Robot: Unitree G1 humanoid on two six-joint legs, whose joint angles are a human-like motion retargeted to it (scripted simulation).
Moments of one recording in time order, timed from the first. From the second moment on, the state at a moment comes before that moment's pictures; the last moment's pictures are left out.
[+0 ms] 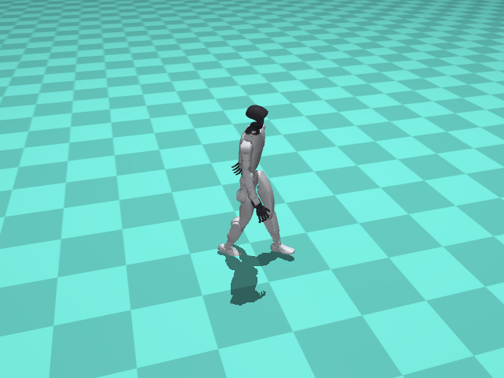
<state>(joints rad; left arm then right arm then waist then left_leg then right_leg) 0.23 0.21 0.27 1.59 0.89 0.04 -0.15 -0.24 -0.31 0.09 1.35 -0.63 -0.25 -0.01 0.00 -0.01 0.10 -0.37 -0.16 -0.12 -0.01 0.14 0.12 0.16 0.07 0.07 0.17 -0.09 0.01</state>
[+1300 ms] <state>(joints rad) 0.18 0.21 0.21 1.56 0.96 0.04 -0.22 -0.15 -0.28 0.08 1.56 -0.61 -0.18 0.00 0.06 -0.02 0.08 -0.27 -0.11 0.10 0.06 0.16 0.16 0.11 0.07 0.01 0.18 -0.20 -0.03</state>
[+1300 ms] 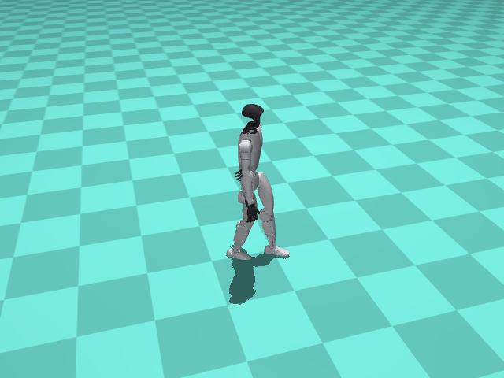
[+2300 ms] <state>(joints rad) -0.13 0.35 0.12 1.47 0.75 0.01 -0.10 0.02 -0.40 0.01 1.46 -0.52 -0.16 -0.01 0.14 0.00 0.12 -0.17 -0.14 -0.73 0.19 0.28 -0.24 -0.14 -0.08 0.17 0.13 -0.20 0.07</state>
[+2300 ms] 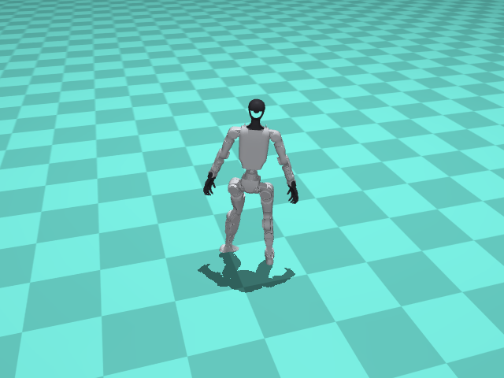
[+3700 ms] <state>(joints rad) -0.45 0.29 -0.06 -0.20 -0.13 -0.53 0.26 -0.41 -0.49 -0.11 -0.06 -0.07 -0.54 -0.28 0.10 0.01 -0.06 0.01 -0.08 -0.06 0.05 0.07 0.02 -0.02 -0.04 -0.19 0.07 -0.21 0.04</state>
